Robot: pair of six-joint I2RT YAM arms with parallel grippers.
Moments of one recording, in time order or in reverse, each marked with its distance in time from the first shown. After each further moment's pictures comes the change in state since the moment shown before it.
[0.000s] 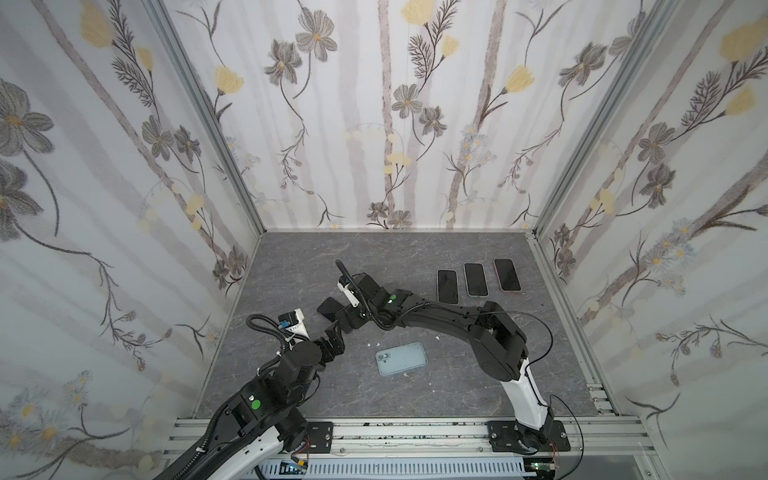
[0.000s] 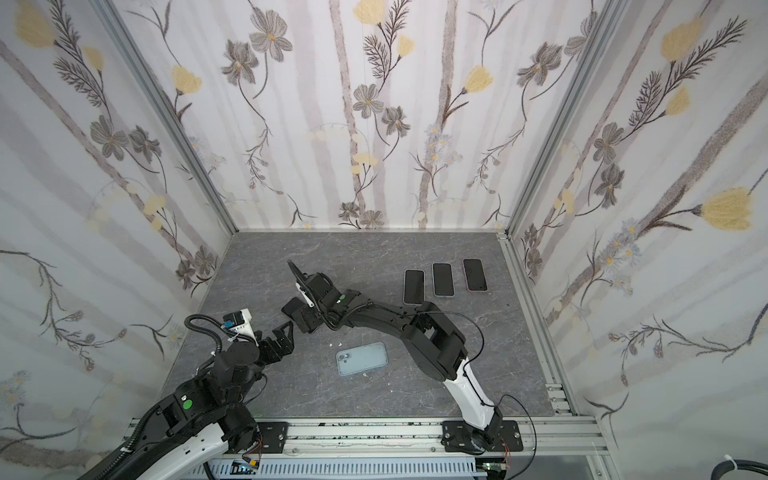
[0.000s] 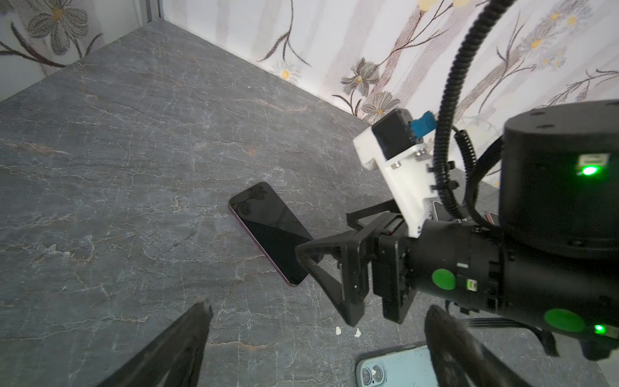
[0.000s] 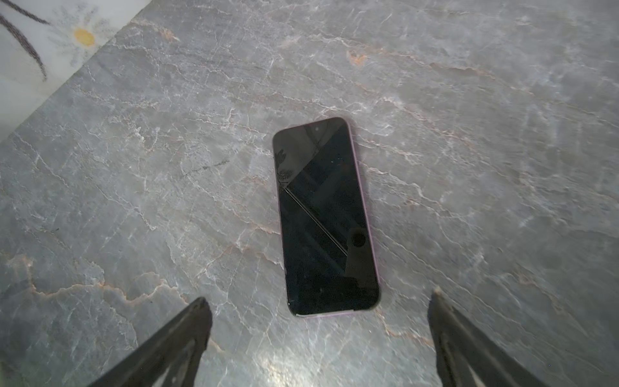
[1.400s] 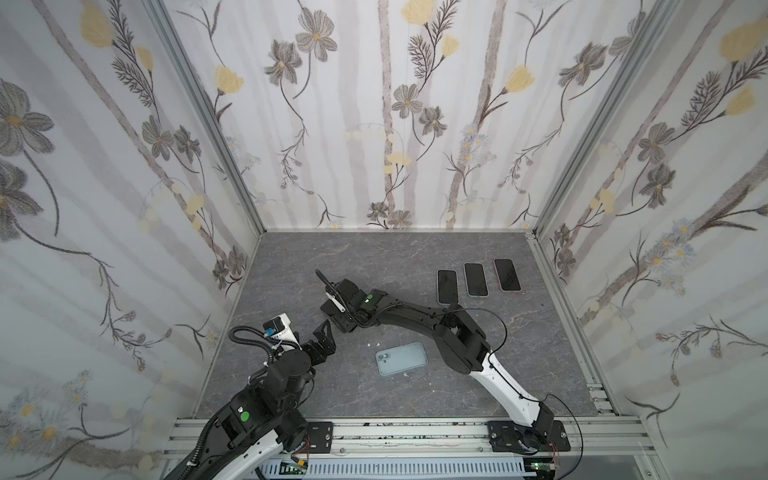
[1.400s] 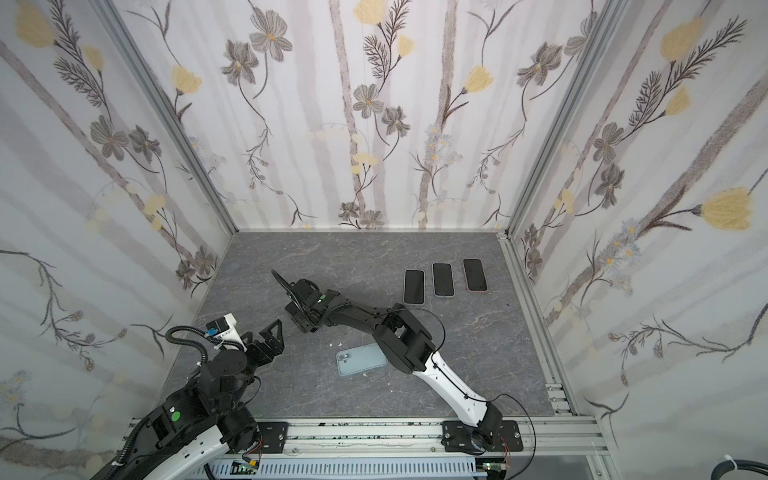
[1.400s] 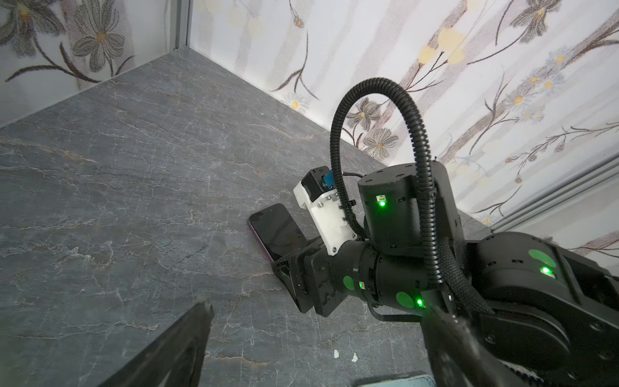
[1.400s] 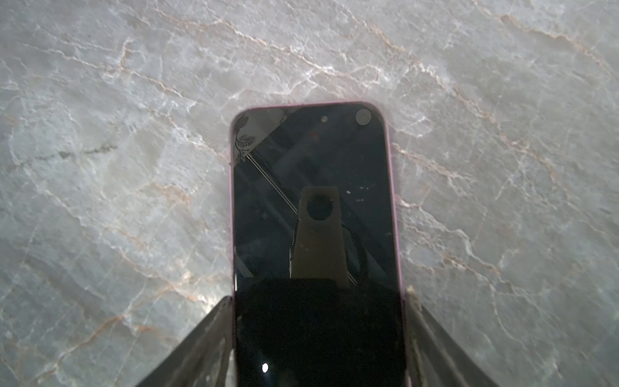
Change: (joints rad) left arm 0.001 -0.121 -0.020 -0.022 -0.073 -0.026; right arm 0.008 0.322 0.381 -0.236 0.103 -0.122
